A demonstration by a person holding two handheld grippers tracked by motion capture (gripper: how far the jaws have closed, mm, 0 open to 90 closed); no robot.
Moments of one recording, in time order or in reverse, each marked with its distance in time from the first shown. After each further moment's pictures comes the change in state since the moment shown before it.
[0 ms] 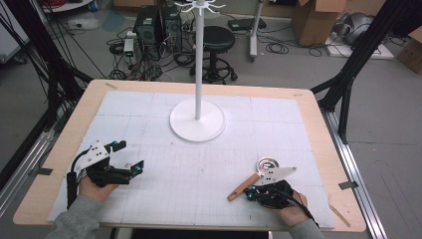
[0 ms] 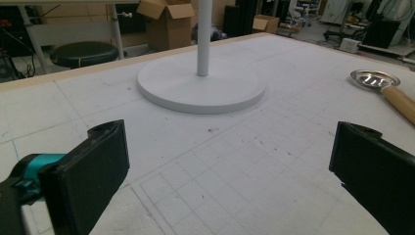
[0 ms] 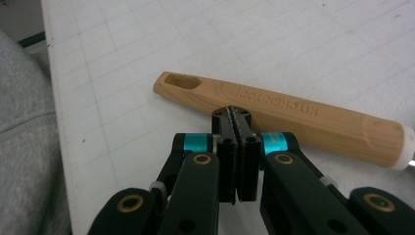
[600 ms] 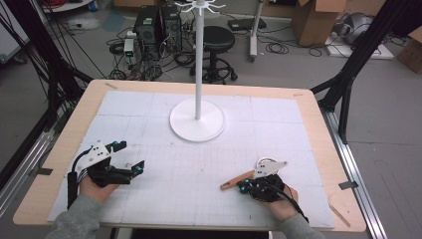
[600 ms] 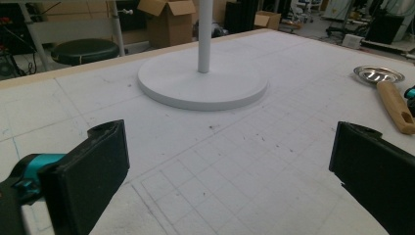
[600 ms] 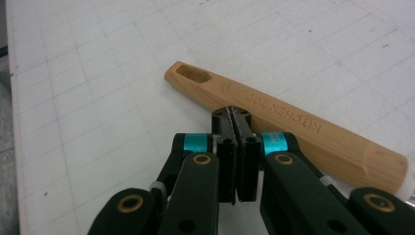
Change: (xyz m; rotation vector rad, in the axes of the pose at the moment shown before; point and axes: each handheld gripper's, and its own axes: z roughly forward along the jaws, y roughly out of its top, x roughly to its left) left arm 0.000 -0.001 0.002 0.011 0.007 0.000; right arm -0.005 0.016 0.018 -0.009 -0.045 0.012
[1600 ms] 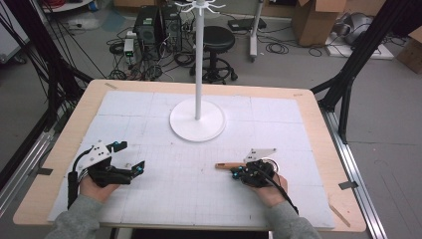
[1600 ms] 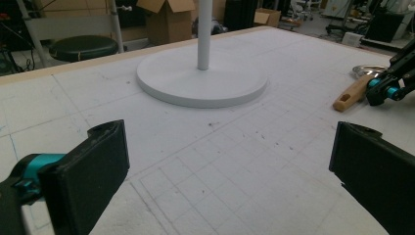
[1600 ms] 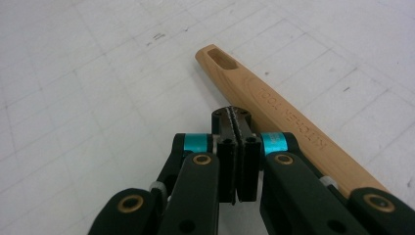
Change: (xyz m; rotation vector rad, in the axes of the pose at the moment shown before) left arm 0.000 -0.001 0.001 0.012 -0.004 0.000; right arm -0.018 0.028 0.026 0.000 -0.073 0.066
